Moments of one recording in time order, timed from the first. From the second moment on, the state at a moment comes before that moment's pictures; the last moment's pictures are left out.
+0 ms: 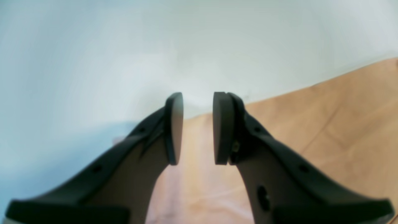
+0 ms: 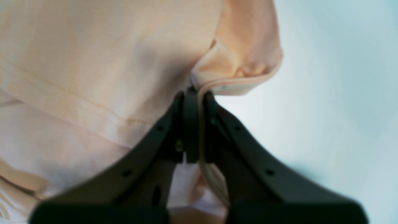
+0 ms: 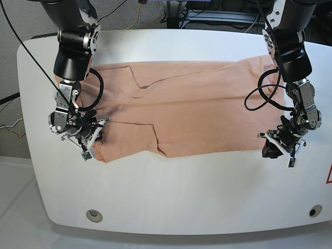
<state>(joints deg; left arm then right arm) -22.3 -16.4 -22.1 56.0 -5.9 -41.1 27.1 21.8 10.2 16.2 58.5 -4.7 37.6 -42.3</state>
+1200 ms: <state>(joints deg) -20.4 -18.1 -34.1 55.9 -6.3 -41.9 34.9 20.1 10.1 16.5 60.8 -5.0 37.5 -42.4</state>
